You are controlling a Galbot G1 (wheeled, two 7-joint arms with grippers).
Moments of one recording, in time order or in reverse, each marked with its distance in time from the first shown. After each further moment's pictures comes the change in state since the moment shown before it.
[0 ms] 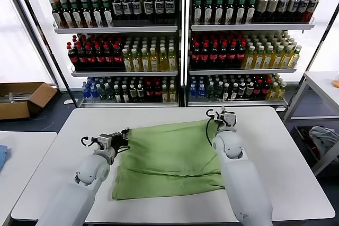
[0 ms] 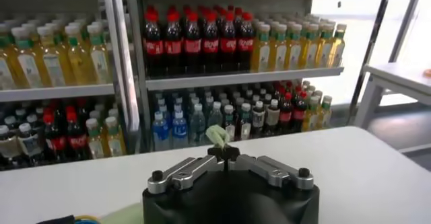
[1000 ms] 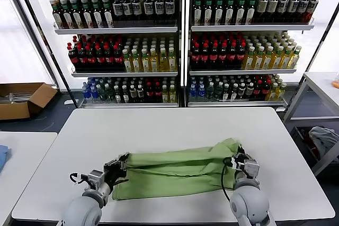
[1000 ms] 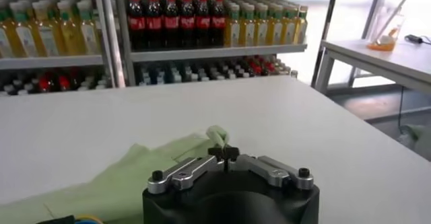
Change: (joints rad) left arm 0.418 -0.047 -0.146 -0.312 0.109 -0.037 0.043; right arm -0.512 -0.054 0.085 0.396 -0.007 0.023 0.023
